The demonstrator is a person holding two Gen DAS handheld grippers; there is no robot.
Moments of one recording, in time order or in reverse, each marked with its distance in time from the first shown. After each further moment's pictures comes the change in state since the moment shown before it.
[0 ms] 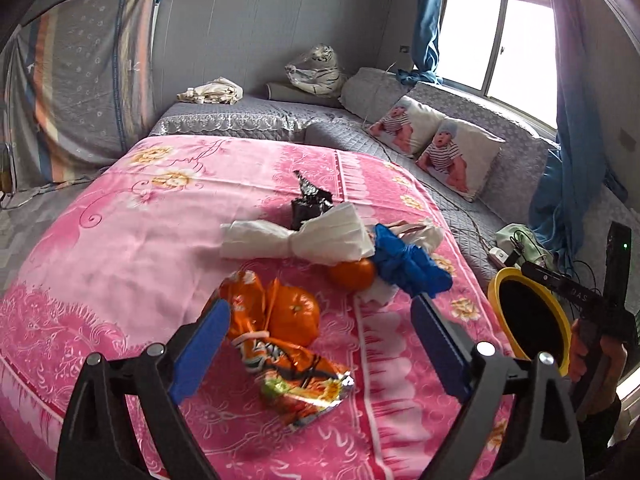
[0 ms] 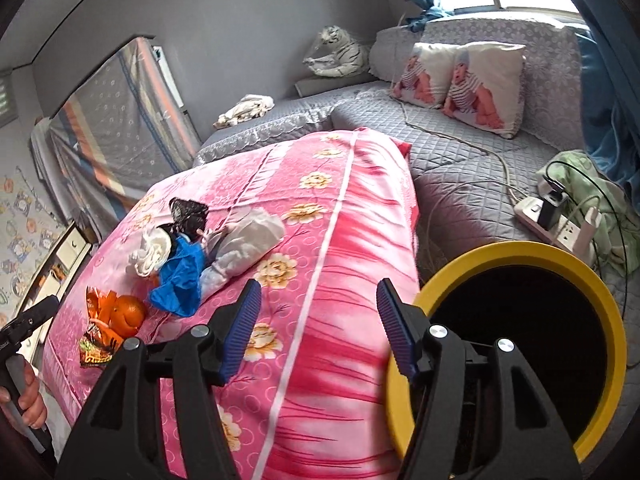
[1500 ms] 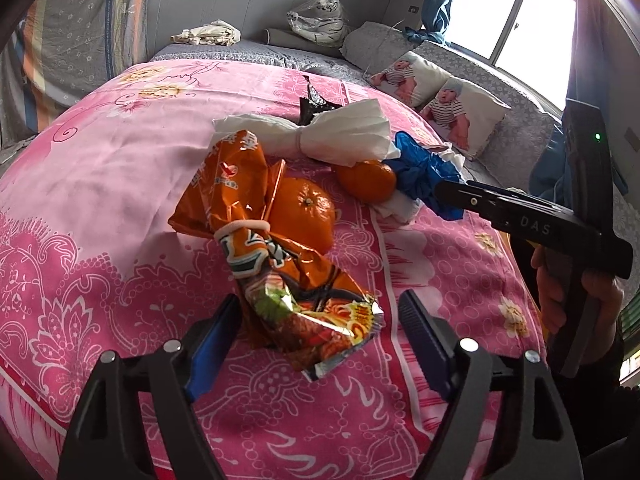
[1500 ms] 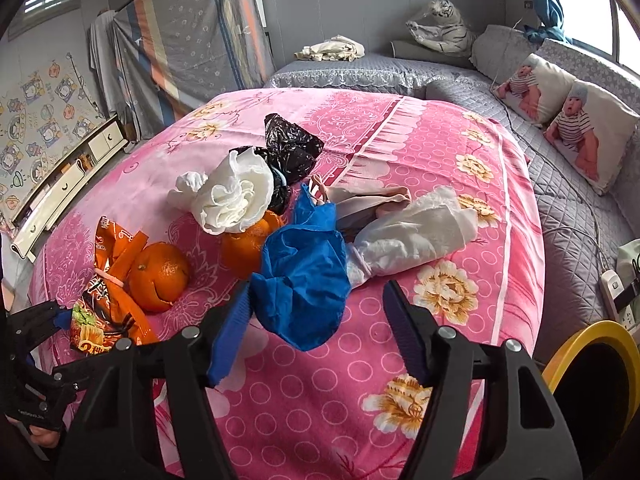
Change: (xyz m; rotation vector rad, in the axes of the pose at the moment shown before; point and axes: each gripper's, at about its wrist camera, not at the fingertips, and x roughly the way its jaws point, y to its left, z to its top) left arm 0.054 0.012 -0.053 -0.048 0.178 -0.055; right arm 0.105 0.128 0.000 -0.314 0.183 0.119
